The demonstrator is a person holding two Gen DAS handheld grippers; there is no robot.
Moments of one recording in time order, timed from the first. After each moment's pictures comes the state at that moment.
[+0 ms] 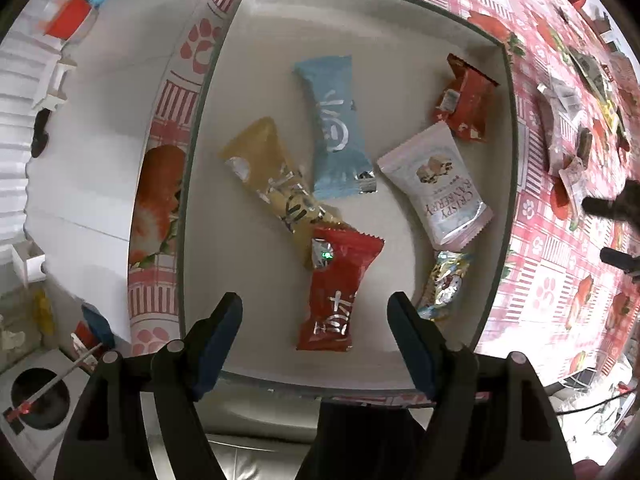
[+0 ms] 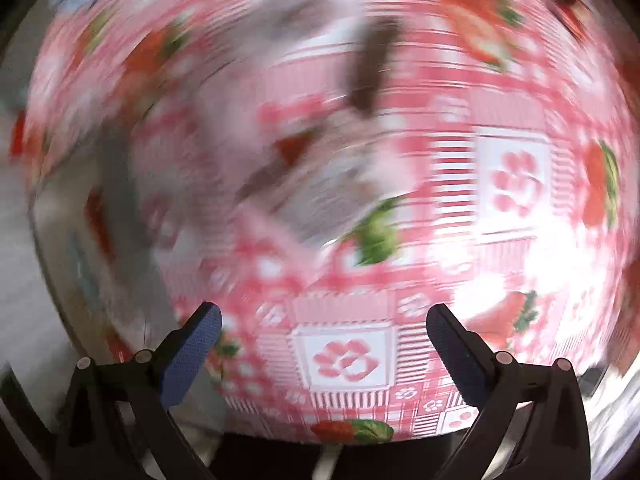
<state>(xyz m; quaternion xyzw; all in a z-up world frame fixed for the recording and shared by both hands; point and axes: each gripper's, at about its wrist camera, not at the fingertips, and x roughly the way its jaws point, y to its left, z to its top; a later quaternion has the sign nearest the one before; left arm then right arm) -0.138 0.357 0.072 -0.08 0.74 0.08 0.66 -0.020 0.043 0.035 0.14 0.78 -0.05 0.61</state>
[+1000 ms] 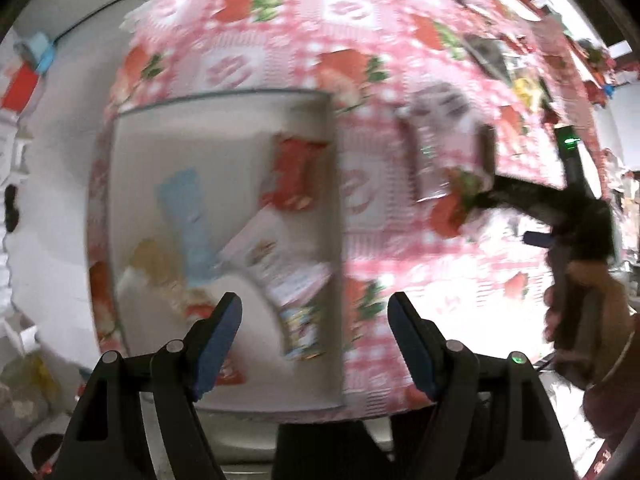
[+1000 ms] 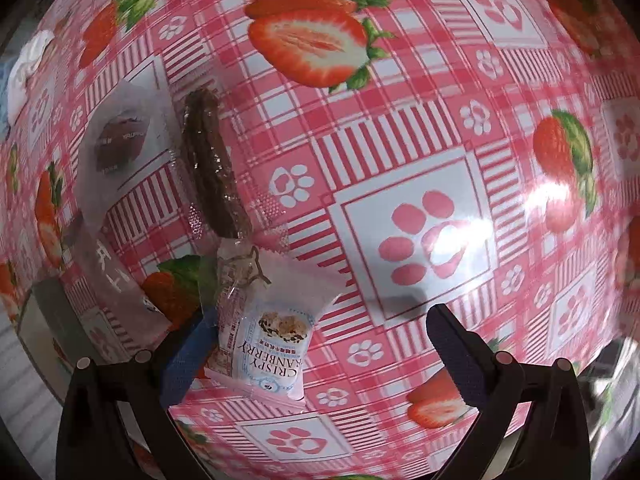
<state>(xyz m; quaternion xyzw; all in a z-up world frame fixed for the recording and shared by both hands) -0.076 0.252 0.126 -0.05 0.71 -0.03 0.70 0.002 -0.028 -0.005 0.16 0.76 -0.12 0.62</state>
